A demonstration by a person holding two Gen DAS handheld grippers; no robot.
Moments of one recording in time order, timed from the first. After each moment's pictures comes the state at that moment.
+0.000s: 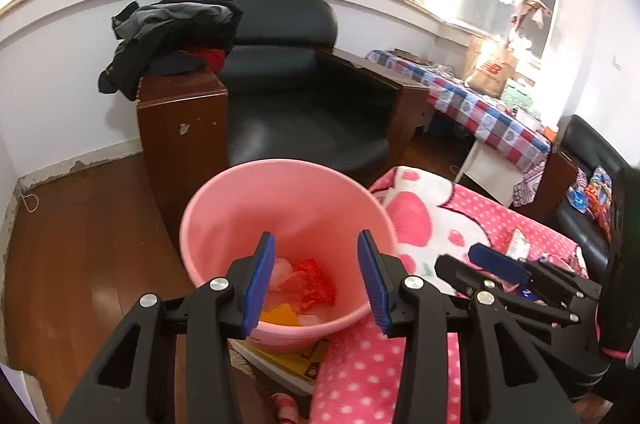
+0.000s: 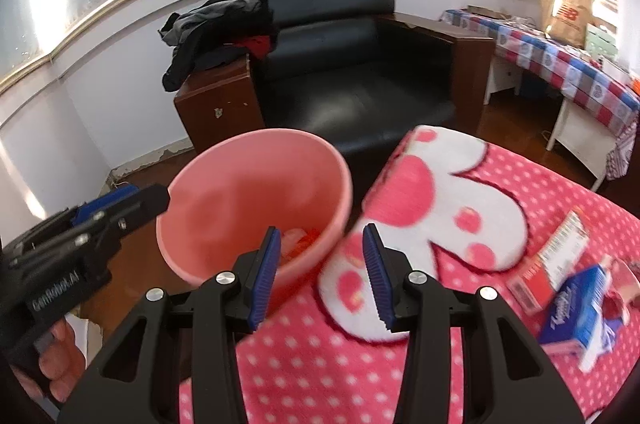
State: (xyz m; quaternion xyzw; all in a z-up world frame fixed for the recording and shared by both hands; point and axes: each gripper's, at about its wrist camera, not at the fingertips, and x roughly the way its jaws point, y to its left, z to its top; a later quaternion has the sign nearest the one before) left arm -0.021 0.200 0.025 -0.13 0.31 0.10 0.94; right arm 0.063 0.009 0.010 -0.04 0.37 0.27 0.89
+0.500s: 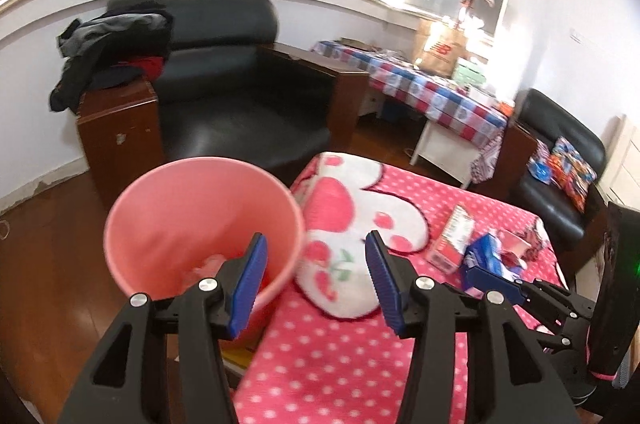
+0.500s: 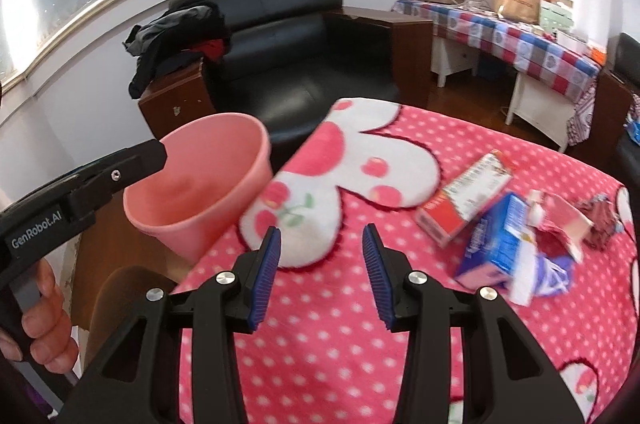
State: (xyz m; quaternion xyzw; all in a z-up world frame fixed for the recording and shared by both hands) left arm -0.009 0.125 0.033 -0.10 0.31 0.02 0.94; right arm 0.034 -0.079 0.007 -0.02 0.38 0.20 0.90
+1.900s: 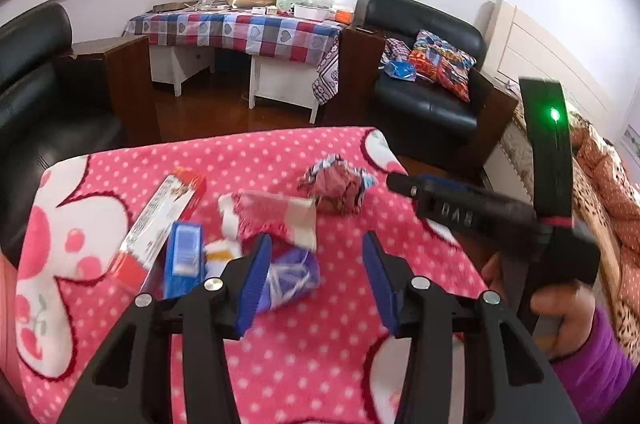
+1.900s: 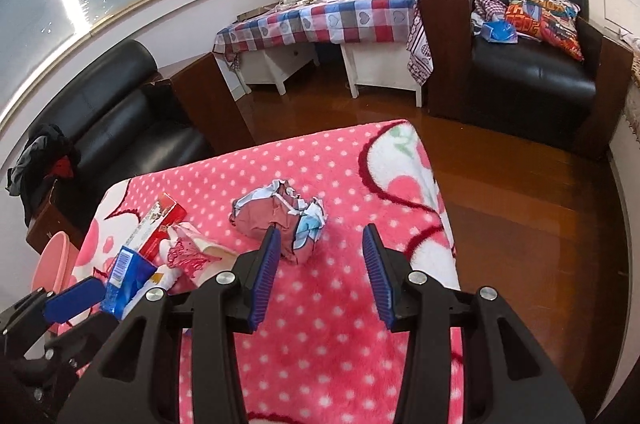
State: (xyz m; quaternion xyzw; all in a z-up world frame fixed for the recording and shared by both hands) left arm 0.085 -0.166 -0.001 0.00 0.38 -0.24 0.89; right arm 0.101 -0.377 -0.026 0.13 0.37 -0.01 0.92
